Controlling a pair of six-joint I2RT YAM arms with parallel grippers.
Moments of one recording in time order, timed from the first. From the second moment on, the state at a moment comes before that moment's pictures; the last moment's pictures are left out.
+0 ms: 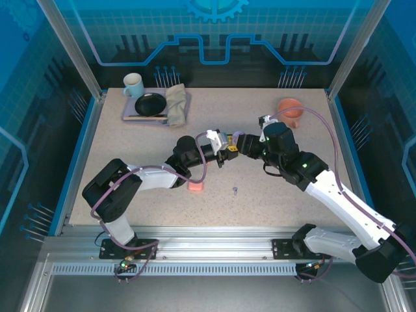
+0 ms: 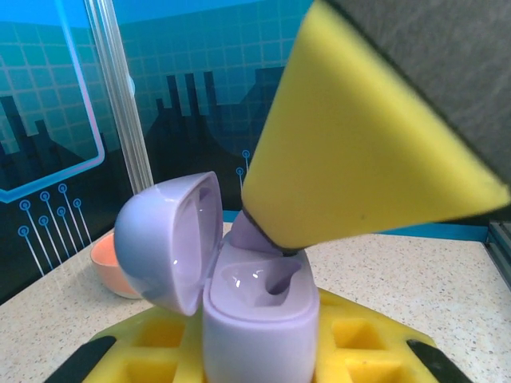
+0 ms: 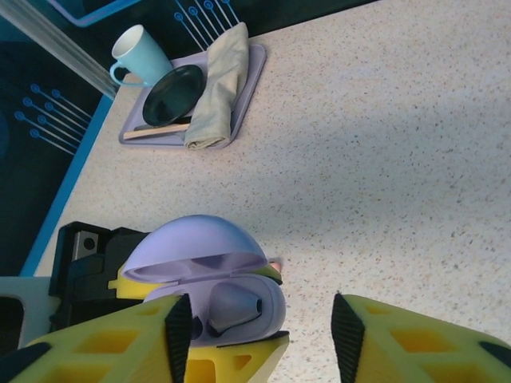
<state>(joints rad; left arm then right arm) -0.67 1.72 0.83 1.01 0.51 0.05 0.62 1.07 1.05 -0.53 0.10 0.63</state>
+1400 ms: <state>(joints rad) -0.59 1.60 0.64 1.09 0.46 0.01 0.69 1.53 0.92 -0.73 -0.06 0.78</state>
